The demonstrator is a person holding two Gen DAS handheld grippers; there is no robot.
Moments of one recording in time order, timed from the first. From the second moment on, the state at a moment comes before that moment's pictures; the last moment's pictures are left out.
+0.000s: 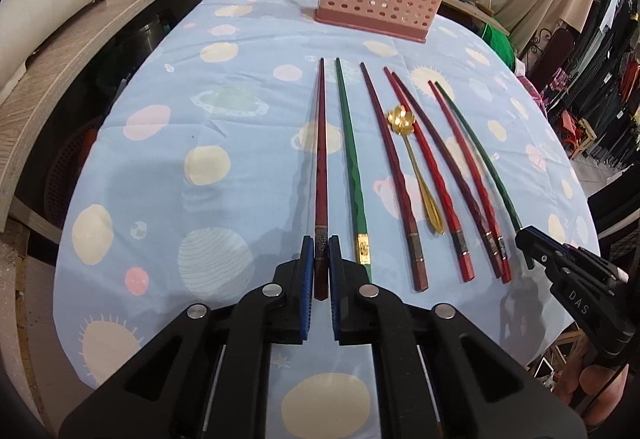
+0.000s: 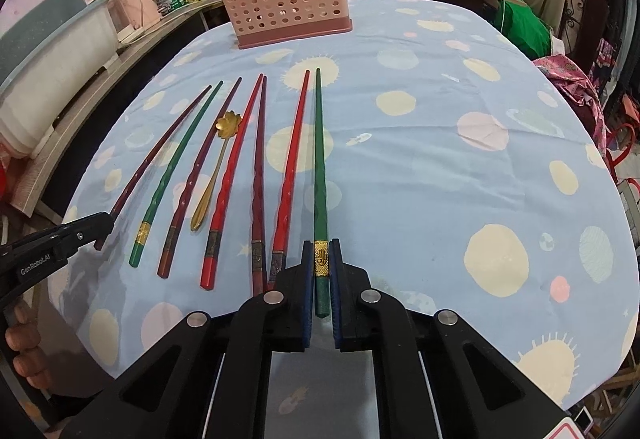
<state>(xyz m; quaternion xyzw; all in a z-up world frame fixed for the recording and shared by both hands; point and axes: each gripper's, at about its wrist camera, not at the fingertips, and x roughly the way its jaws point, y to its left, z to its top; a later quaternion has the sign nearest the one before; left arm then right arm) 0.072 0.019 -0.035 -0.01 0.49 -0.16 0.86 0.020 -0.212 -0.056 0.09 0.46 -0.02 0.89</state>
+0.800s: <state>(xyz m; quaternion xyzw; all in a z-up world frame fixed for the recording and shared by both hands) 0.134 0.028 0.109 -0.04 0.37 -0.15 0.92 0.062 -0.259 0.078 0.13 0.32 -0.03 0.94</state>
